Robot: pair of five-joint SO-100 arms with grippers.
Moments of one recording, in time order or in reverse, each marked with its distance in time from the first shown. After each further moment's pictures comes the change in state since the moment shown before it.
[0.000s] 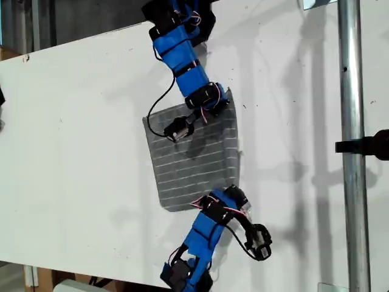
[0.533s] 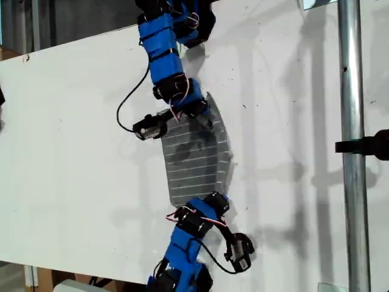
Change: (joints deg) arm 0 -8.5 16.7 7.7 6.2 3.0; arm 1 14.2 12.7 -3.5 4.2 -11.5
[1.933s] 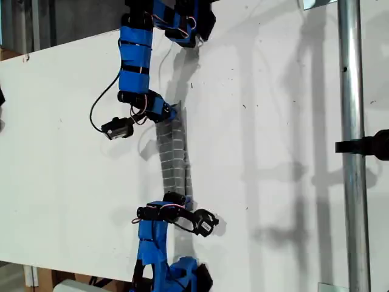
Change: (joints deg) arm 0 -23.4 11.1 33.9 -13.4 -3.4; arm 1 23.7 -4.0 9.3 -9.8 -19.5
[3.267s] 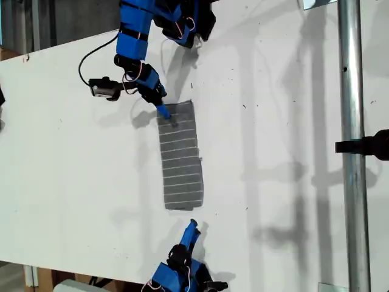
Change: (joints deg) arm 0 17.1 112.7 64.4 -3.5 -14.7; arm 1 10.2 30.0 34.3 -17.1 9.3
